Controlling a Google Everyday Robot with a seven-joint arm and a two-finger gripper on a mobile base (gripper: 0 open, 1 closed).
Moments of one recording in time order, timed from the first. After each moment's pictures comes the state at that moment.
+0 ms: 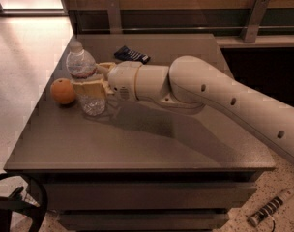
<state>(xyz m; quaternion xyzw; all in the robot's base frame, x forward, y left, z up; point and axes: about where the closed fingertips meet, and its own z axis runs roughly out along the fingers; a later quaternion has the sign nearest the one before) 0.555 0.143 0.906 -0.44 0.61 0.38 0.54</state>
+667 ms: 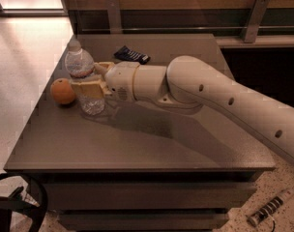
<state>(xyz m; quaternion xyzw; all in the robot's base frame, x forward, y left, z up) 0.553 0.147 0.907 -0.44 0.61 0.38 0.54</state>
